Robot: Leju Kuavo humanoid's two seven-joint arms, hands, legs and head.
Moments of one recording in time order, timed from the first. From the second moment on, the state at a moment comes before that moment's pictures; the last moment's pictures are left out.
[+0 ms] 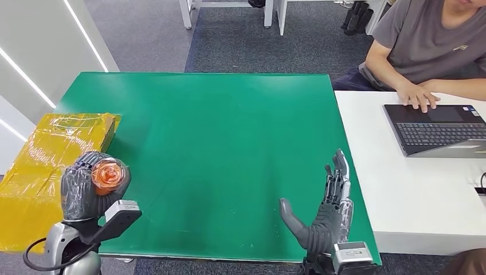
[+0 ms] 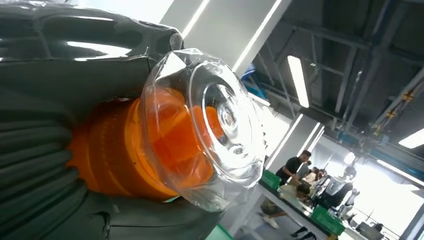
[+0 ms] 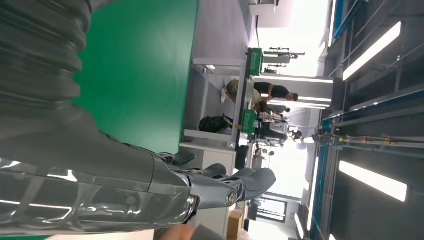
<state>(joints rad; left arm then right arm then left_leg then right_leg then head) 0.03 0.18 -0.20 -1.69 -0.86 0.36 -0.18 0.13 0.11 0.54 -1.81 0.16 -0.62 -0.70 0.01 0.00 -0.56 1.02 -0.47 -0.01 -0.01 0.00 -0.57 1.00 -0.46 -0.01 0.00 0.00</state>
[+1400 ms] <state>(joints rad) -0.52 0.30 -0.36 -0.72 -1.14 0.16 -0.32 0.09 0.11 0.54 -1.81 0.14 -0.49 -0.70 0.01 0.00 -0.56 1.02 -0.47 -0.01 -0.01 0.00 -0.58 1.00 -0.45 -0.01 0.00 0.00</state>
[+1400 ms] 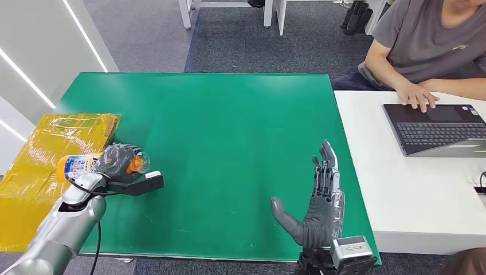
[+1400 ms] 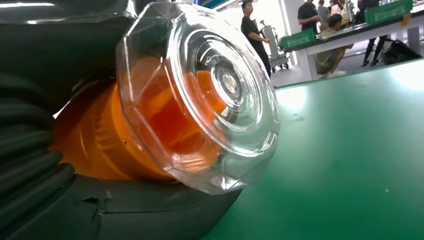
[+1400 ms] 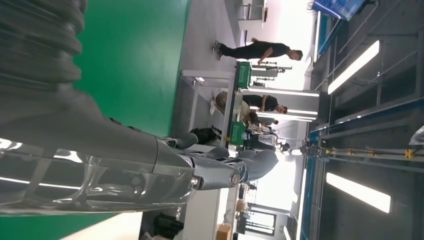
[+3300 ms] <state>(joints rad) -0.55 0.31 -0.48 -0.48 -1.19 0.30 -0.32 0.08 0.13 0.48 -1.78 0.13 -0.39 -0.70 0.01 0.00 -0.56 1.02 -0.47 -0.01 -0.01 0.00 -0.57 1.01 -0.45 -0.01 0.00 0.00</state>
